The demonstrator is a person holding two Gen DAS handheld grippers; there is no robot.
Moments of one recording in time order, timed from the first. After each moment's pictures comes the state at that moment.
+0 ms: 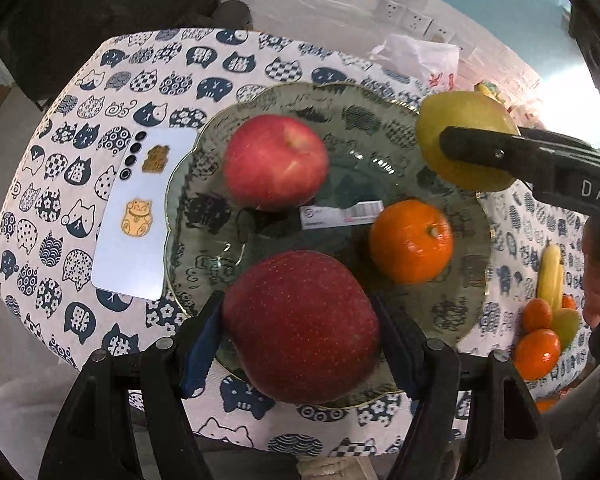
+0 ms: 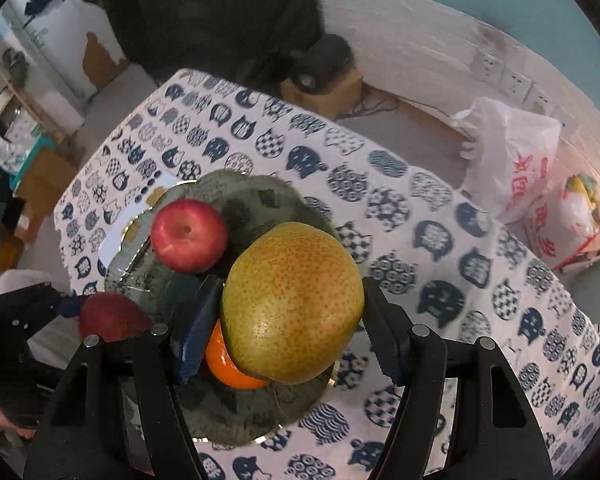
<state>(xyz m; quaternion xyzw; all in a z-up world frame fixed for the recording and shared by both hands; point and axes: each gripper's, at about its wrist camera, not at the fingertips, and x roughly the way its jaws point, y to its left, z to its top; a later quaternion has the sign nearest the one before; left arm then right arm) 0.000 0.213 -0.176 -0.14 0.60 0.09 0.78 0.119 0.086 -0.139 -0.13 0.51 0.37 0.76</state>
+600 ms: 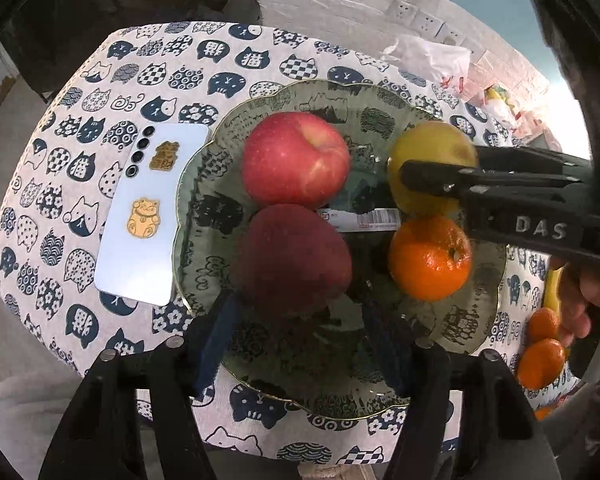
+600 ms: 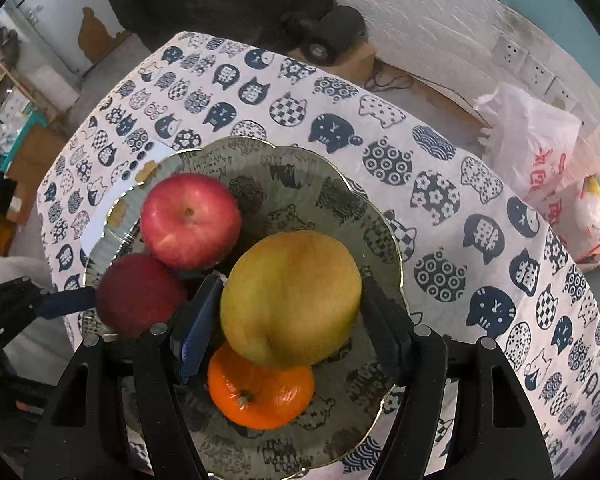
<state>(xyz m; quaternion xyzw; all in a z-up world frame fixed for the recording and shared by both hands) 0.005 0.222 -0.181 -0.15 0.60 0.10 0.78 0.119 0.116 -0.170 -0.15 0.54 0.36 0.75</state>
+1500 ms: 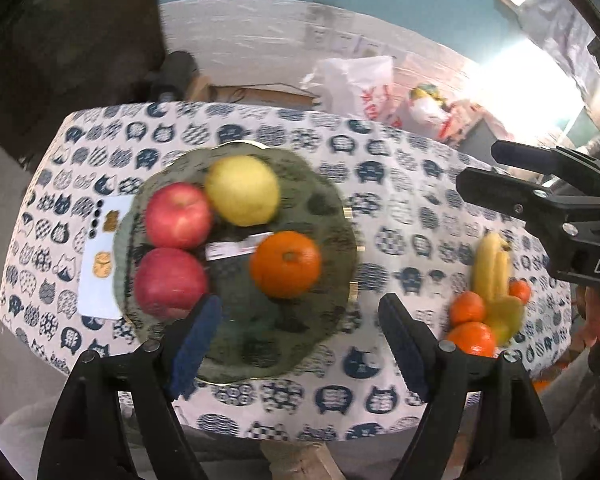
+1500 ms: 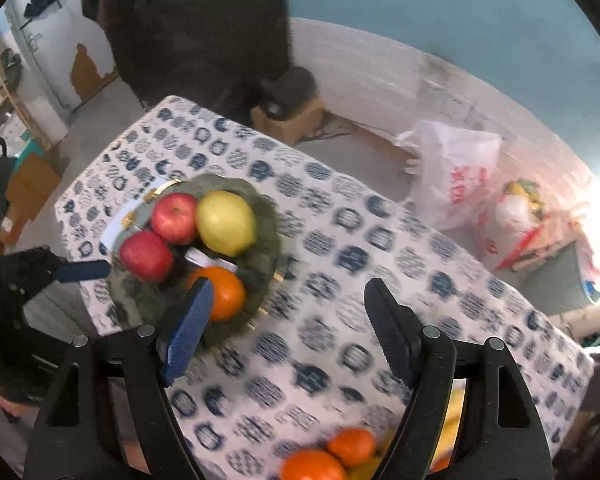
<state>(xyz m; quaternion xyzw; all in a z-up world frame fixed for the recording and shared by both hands) 0.008 0.121 -0.103 -0.09 0.56 0.03 0.83 0.071 -0.025 -0.060 -0.14 0.46 0.31 0.82</state>
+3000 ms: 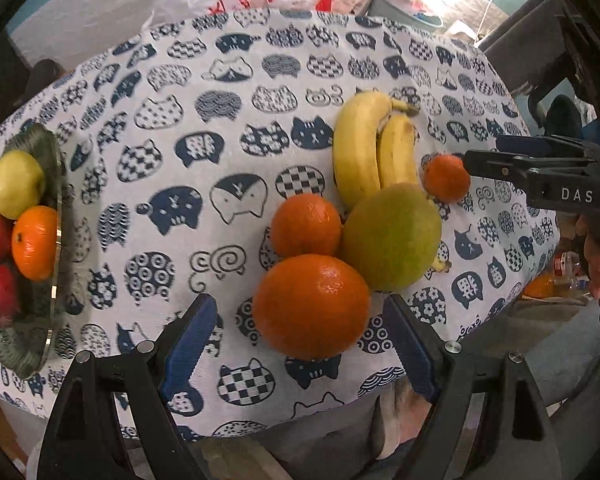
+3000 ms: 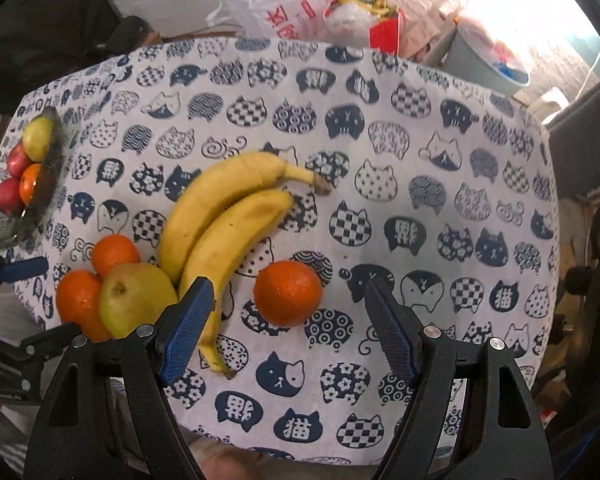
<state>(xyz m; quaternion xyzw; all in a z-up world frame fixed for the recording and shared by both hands) 0.016 -0.081 -0.182 0.00 0.65 -0.12 0.75 0.051 -0.274 -0.171 -0.04 0.62 0.13 0.78</state>
